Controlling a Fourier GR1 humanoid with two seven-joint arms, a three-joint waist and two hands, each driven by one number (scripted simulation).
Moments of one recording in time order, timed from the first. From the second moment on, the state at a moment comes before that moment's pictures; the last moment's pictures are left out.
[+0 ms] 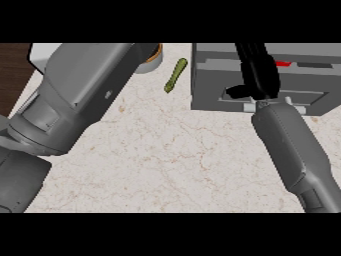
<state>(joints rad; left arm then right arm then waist) -1.55 0.13 -0.28 -0.41 0.54 0.56 0.08 -0.77 -0.17 0.05 -0.82 1.04 -0.49 -0.03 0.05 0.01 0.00</state>
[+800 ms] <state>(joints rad) -1.40 0.24 -0.31 -0.63 0.51 0.52 0.18 -1.09 -0.19 -0.05 -0.40 1.09 -0.64 -0.05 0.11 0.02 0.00</state>
